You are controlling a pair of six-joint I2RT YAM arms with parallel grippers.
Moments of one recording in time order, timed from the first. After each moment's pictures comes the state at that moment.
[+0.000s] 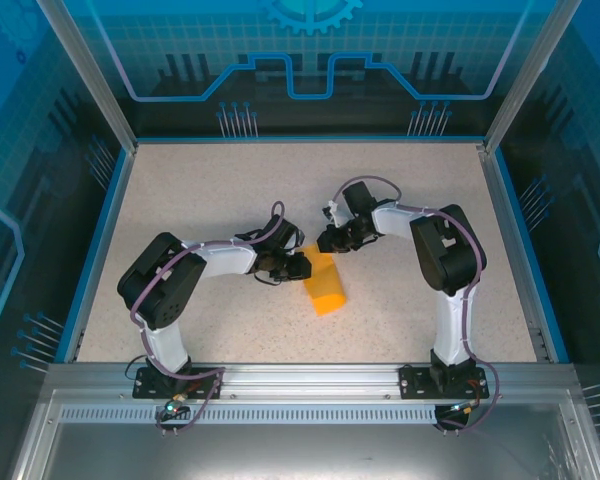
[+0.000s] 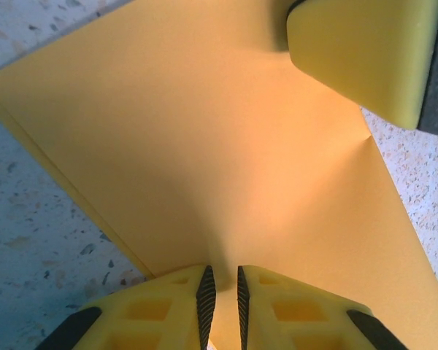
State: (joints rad) left arm -0.59 1.82 0.94 -0.19 0.34 -0.66; right arm 0.40 2.06 1.27 -0.42 -0.63 0.23
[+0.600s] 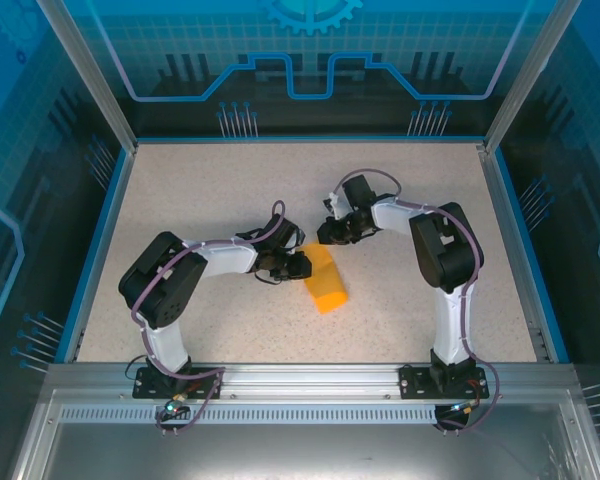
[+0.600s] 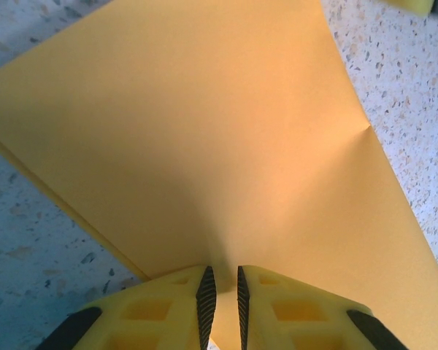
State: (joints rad) left arm -0.59 1.82 0.95 -0.20 0.34 -0.66; right arm 0.39 2.09 1.34 -0.41 -0.58 0.26
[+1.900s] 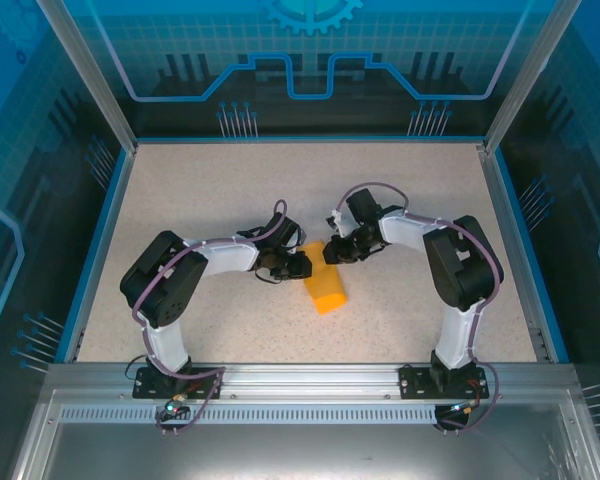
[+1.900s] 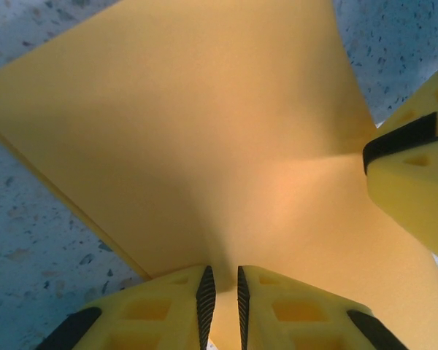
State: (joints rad) left arm -0.59 1.83 0.98 -0.24 0.33 -0.63; right arm 0.43 1.91 1.14 -0.50 -0.58 0.20
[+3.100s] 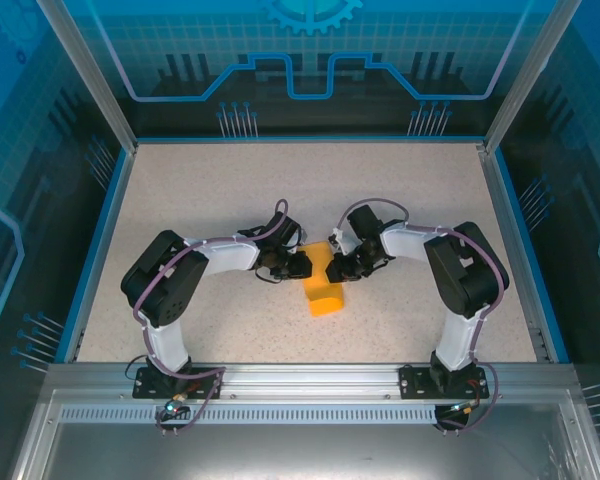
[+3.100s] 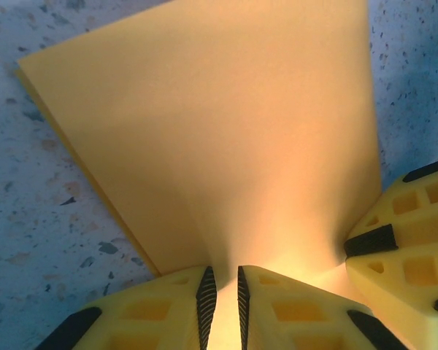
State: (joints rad) left arm -0.59 1.84 0.99 -0.26 0.33 -0.61; right arm 0.46 1.85 0.99 -0.48 -0.61 0.19
